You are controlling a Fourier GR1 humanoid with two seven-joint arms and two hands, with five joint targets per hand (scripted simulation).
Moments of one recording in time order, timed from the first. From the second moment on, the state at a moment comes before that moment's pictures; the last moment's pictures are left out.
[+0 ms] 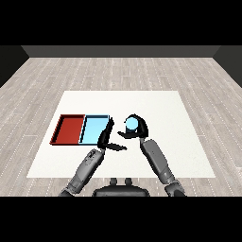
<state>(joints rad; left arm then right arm) -0.31 0.00 -0.40 -1.26 0.18 0.26 -0.34 -0.45 0.00 0.24 -1.27 -0.13 -0.23 -0.24</state>
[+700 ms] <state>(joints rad) -0.40 0.00 -0.54 -1.13 0.34 0.36 -0.39 -0.49 0.00 0.30 -1.23 -0.18 -0.24 -0.28</state>
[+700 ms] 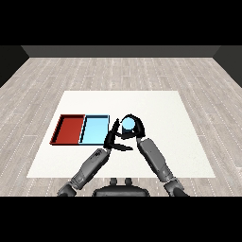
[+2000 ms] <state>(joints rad) -0.56 0.02 -0.62 -0.99 0.47 0.45 -0.41 -0.50 -0.01 0.44 -1.25 -0.23 -0.33 -0.29</state>
